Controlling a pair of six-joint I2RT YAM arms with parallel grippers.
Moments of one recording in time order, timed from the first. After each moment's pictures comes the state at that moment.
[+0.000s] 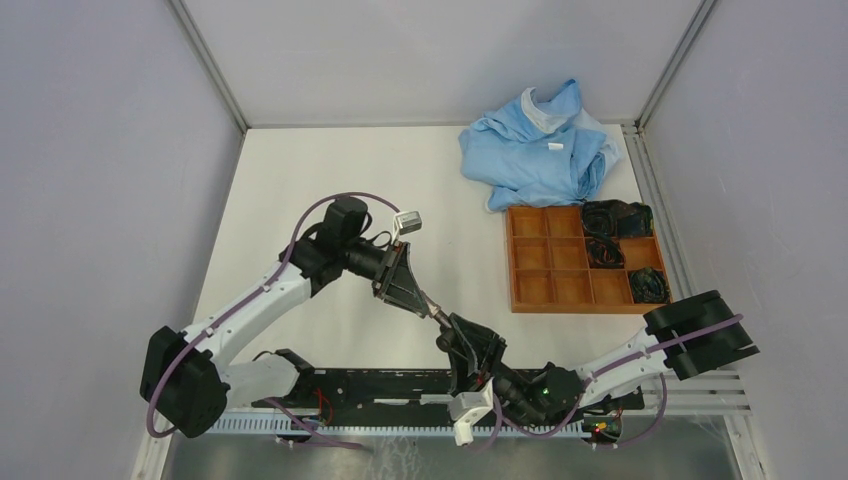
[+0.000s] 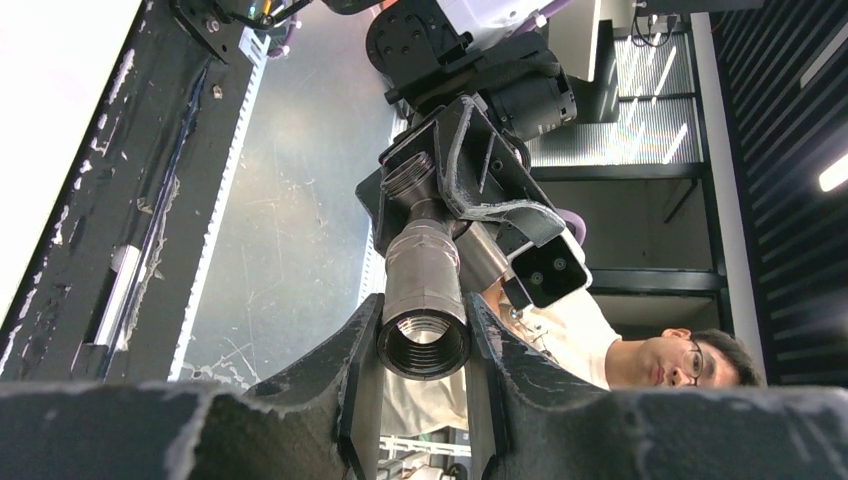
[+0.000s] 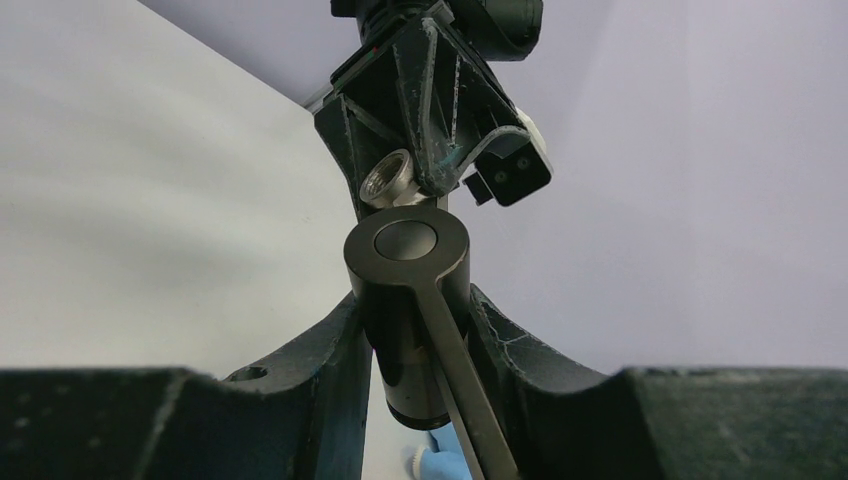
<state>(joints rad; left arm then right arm) -0.58 1.16 0.83 -0.32 1.29 -0.73 1.88 1.25 0.23 1.46 0.85 -1.35</state>
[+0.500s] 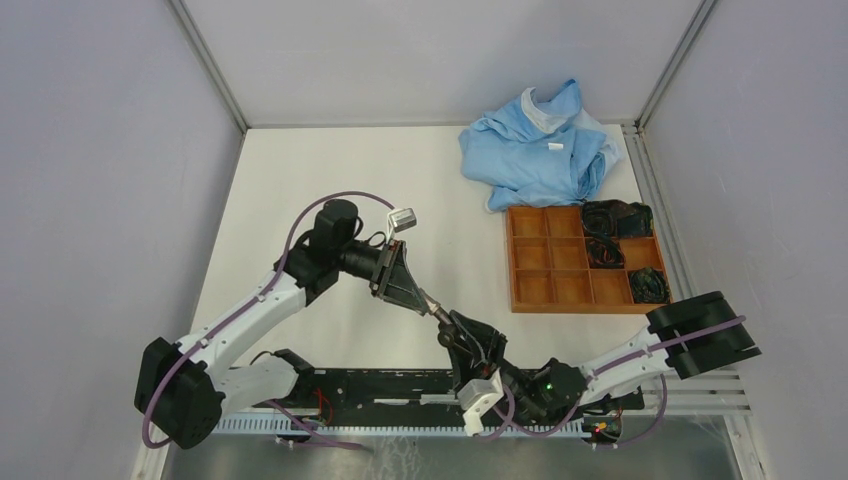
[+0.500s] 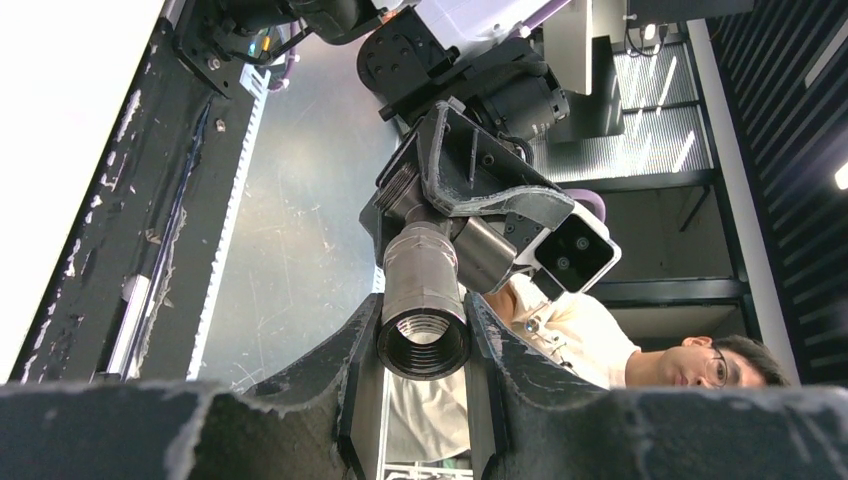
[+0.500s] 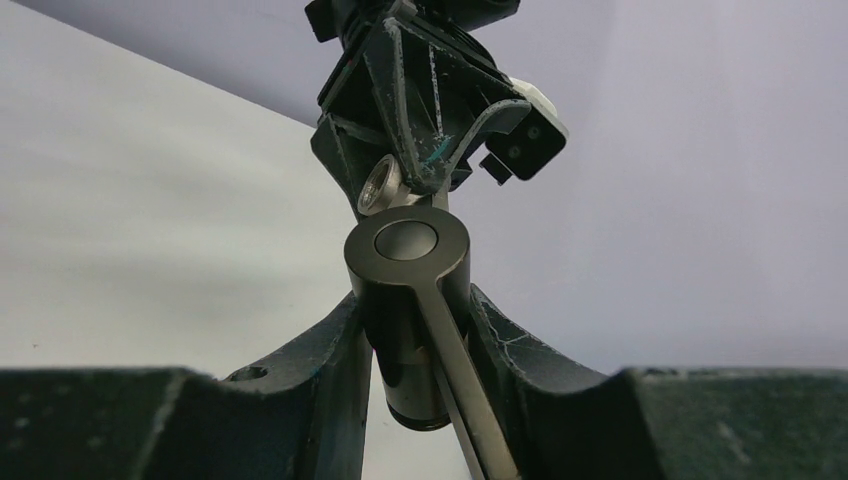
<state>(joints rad) -0.57 1.09 0.76 -0.13 1.27 -0.85 1.85 1.25 0.23 1.50 0.82 -1.20</state>
